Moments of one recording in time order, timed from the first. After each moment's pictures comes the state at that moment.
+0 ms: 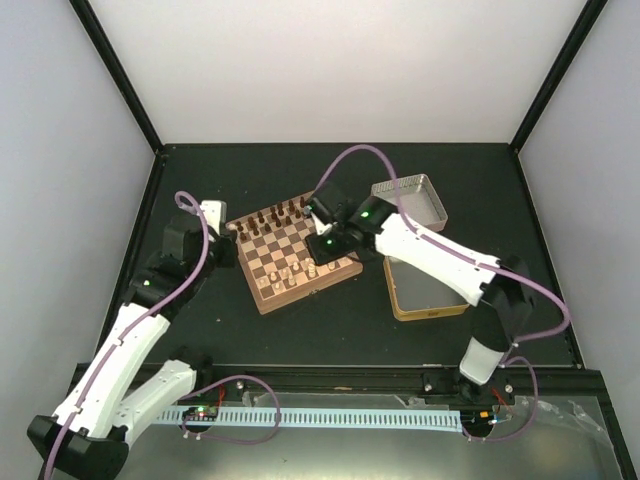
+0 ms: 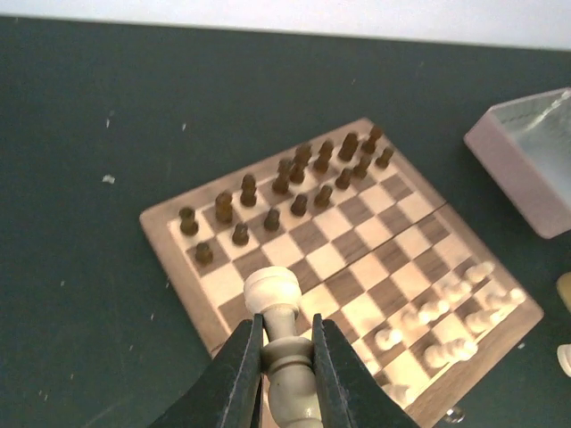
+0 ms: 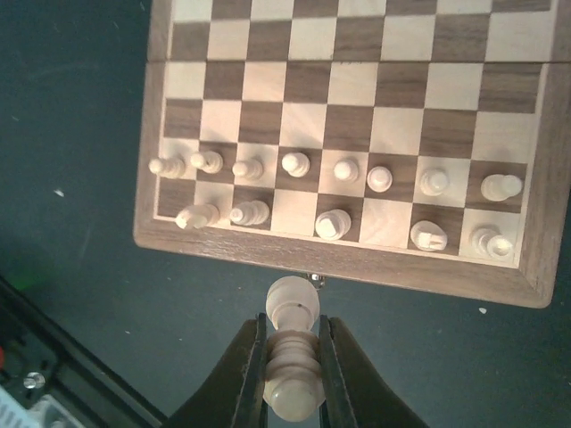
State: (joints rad) left arm -0.33 0.80 0.87 -0.62 -0.06 -0.26; right arm 0.88 1.69 1.55 -0.91 -0.09 0.42
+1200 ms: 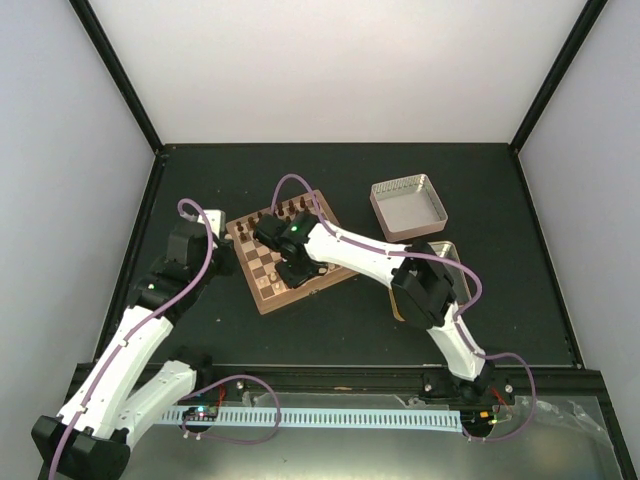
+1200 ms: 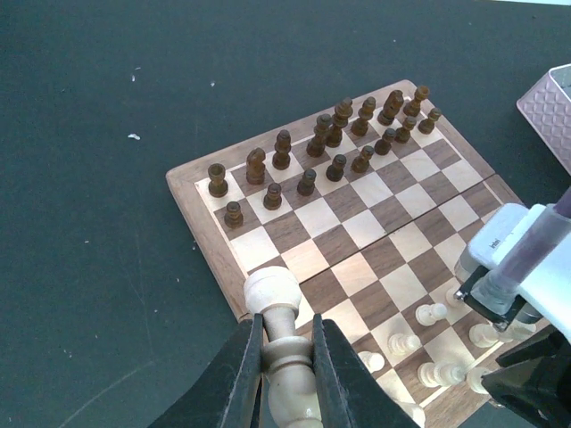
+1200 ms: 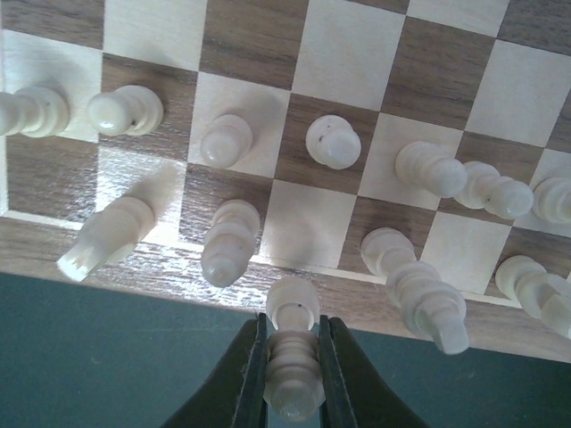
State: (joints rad) left arm -0.31 0.78 0.77 -0.63 -0.10 -0.26; right arm 1.04 2.18 1.92 -1.16 0.09 0.37
